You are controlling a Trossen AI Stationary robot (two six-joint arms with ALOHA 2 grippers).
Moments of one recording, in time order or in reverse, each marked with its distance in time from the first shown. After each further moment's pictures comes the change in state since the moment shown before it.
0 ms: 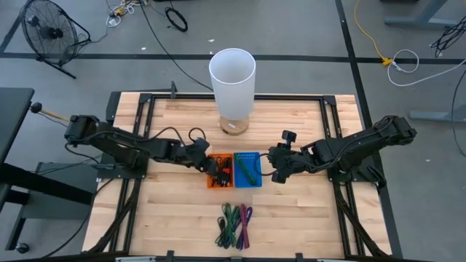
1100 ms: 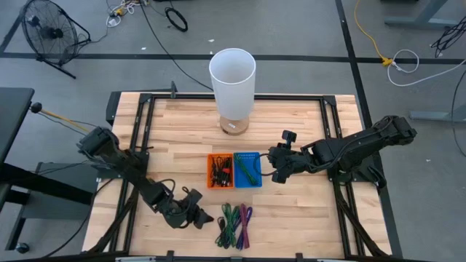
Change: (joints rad) left arm -0.615 0.294 0.001 0.420 -0.252 -0.576; right arm 0.000 0.000 0.000 -0.003 0.000 0.004
